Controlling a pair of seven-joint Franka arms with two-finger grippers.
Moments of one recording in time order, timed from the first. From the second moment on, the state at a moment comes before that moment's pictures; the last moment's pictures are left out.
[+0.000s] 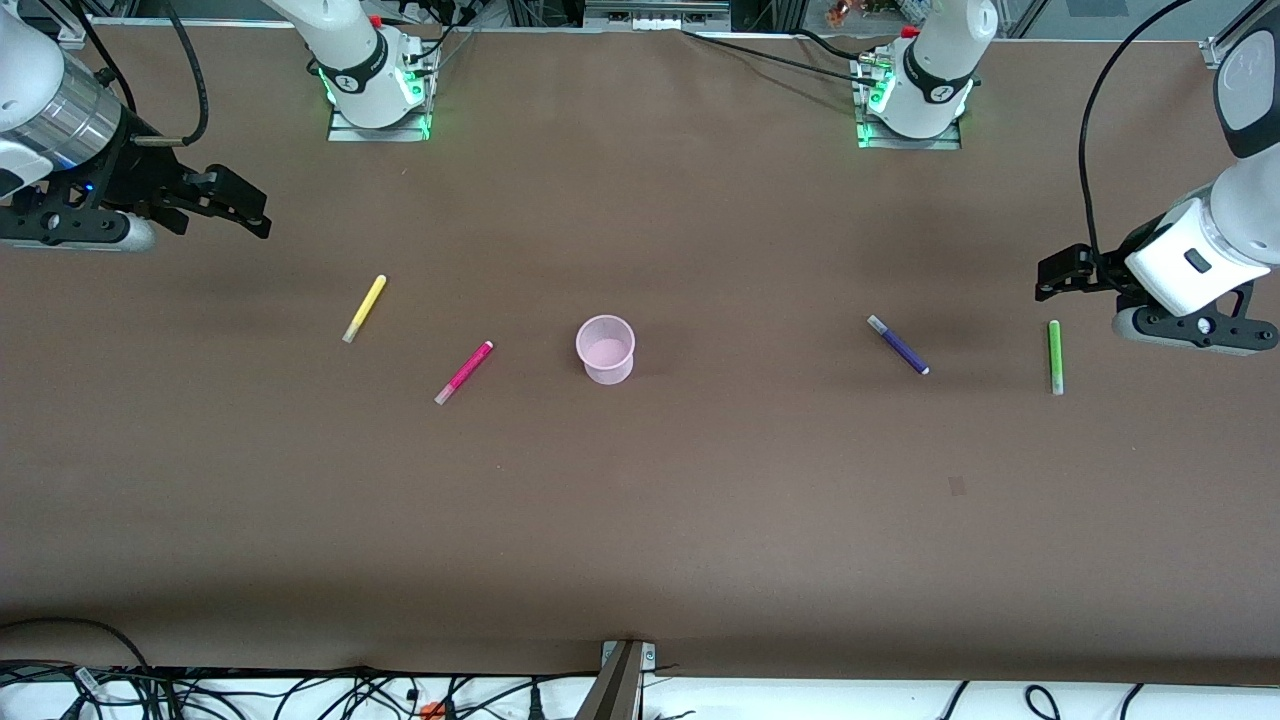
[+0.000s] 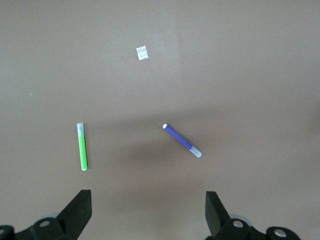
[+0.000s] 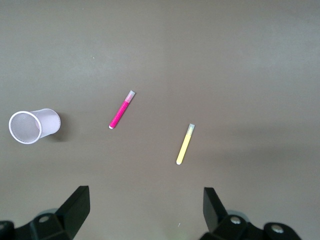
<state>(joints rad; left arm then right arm) 0.12 0.12 -0.16 -1.62 0.00 1.62 0.08 0.18 -0.02 -0.03 -1.62 0.06 1.58 0.21</state>
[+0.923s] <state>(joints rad) 0.13 0.12 -0.16 -1.62 0.00 1.61 0.08 0.18 -0.01 -0.03 -1.62 0.06 1.56 0.21</state>
